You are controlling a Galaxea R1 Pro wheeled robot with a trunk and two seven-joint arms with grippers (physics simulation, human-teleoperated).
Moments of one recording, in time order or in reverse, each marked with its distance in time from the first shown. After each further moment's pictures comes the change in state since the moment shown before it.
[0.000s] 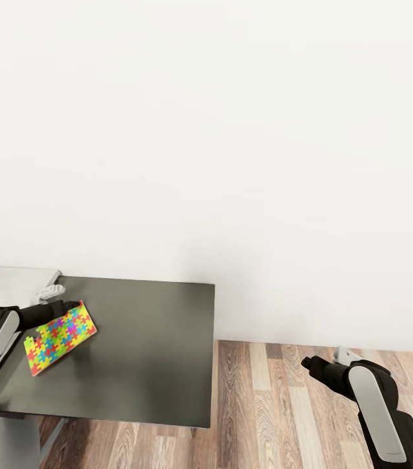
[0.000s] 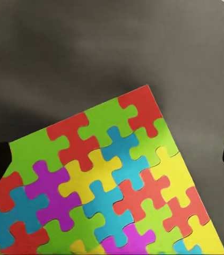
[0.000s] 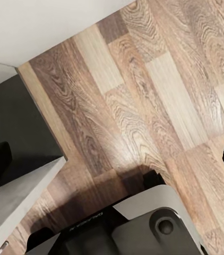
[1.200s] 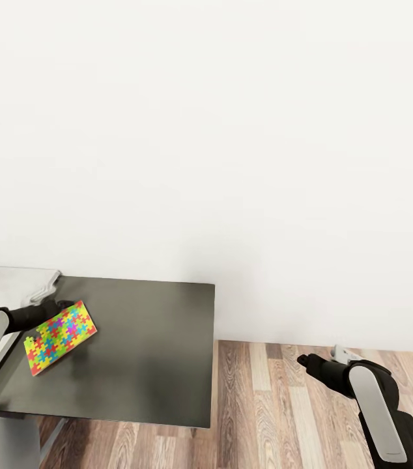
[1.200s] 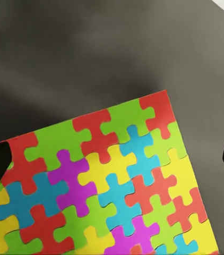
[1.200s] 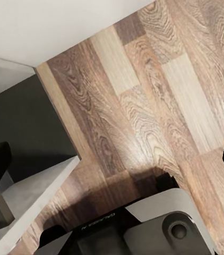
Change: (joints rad) left arm 0.000 0.012 0.087 0.000 0.032 0.069 0.006; right arm 0.000 -0.003 0.000 0.000 0.003 -0.002 0.070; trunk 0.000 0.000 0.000
